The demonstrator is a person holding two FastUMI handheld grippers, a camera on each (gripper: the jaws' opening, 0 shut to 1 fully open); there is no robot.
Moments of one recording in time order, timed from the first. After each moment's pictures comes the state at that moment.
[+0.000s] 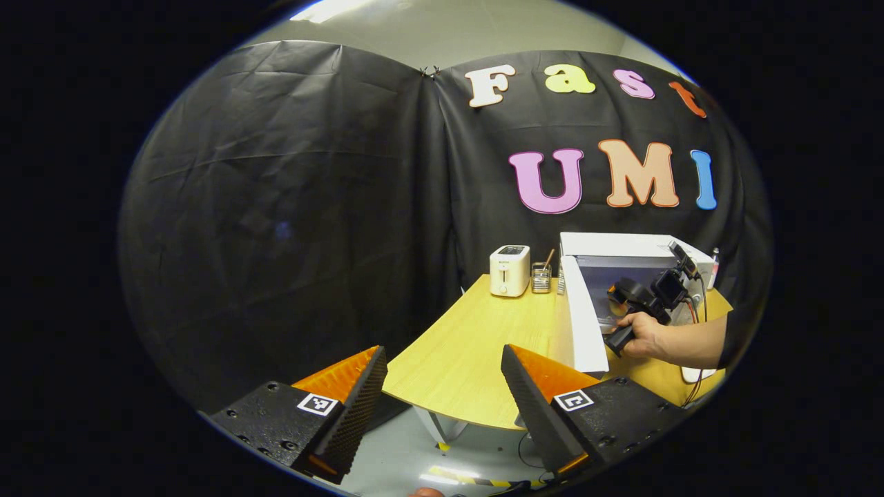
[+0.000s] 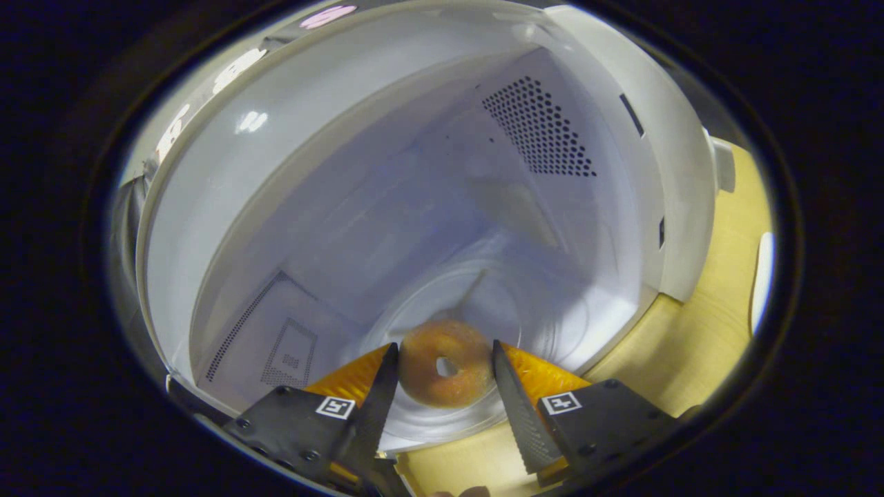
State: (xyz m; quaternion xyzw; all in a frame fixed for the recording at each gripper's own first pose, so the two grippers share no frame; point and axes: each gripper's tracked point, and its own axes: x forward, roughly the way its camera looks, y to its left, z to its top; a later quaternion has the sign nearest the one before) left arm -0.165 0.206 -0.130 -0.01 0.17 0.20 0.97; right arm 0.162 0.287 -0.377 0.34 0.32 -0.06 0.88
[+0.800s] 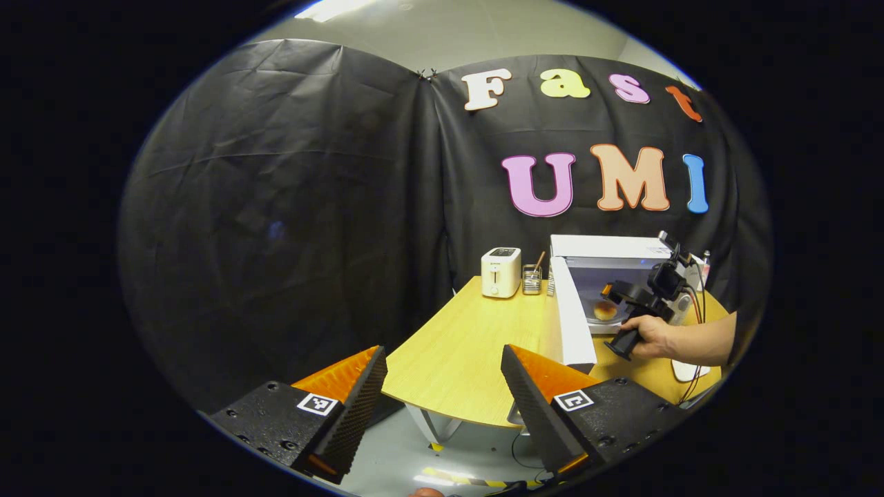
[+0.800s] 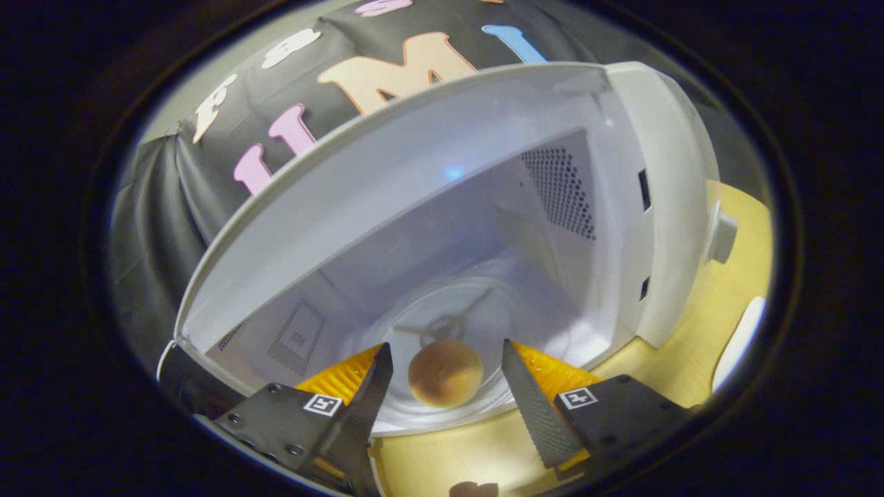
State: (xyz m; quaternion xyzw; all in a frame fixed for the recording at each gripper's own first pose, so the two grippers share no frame) left arm -0.169 0.199 -0.135 -0.01 0.16 0.18 0.97; right arm 0.139 0.272 -0.341 0.26 0.30 0.02 0.92
